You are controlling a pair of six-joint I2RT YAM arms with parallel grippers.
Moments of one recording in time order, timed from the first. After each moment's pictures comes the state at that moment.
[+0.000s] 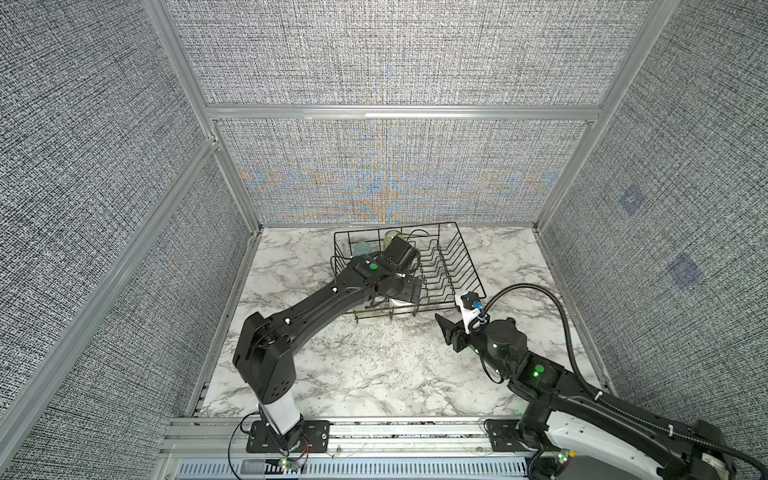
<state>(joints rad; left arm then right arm) -0.81 1.68 1.55 -0.84 -0.06 -0.44 0.85 0.79 0.47 0.07 0.31 0.11</state>
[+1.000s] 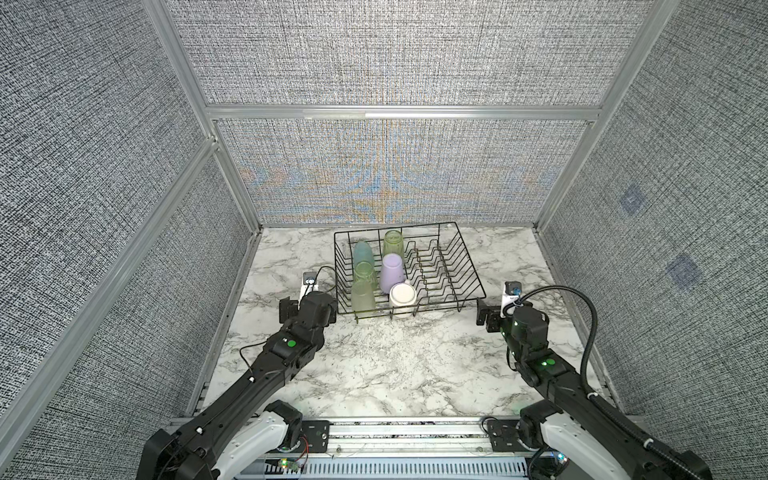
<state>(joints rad) -0.50 0.95 0.53 -0.20 -0.69 -0.14 0.34 0.83 0.34 0.15 0.32 0.06</state>
